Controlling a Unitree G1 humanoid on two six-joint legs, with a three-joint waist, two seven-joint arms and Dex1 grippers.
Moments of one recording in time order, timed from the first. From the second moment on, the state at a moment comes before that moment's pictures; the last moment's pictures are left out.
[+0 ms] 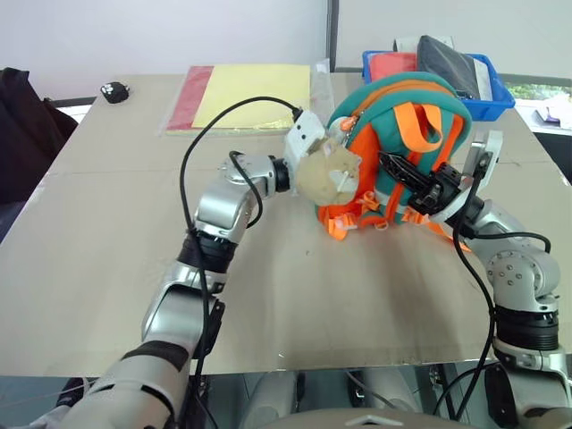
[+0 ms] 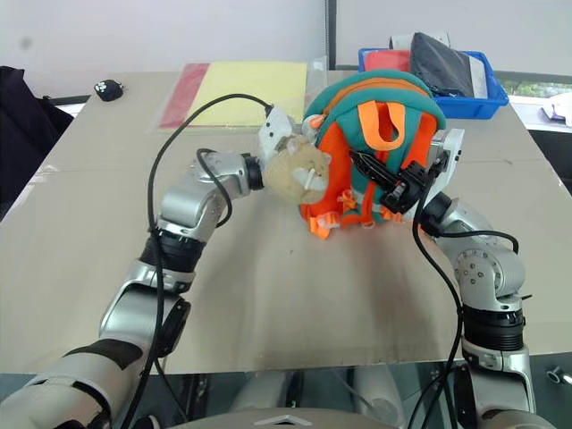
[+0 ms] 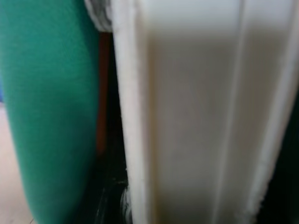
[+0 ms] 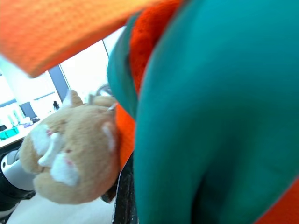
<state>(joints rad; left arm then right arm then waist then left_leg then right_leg) -0.88 0.32 -0.16 0.26 -0.32 0.44 -0.93 -0.41 -0.33 -0.16 -0.26 0.82 0.53 0.68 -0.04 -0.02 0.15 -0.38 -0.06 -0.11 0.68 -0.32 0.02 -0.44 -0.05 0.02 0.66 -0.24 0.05</state>
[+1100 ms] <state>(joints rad) -0.58 0.51 0.20 -0.38 -1.05 1.09 -0.67 -0.38 -0.33 -0.14 -0.27 0.79 0.50 0.69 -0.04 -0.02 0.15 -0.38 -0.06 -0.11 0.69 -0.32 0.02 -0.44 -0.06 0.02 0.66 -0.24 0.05</state>
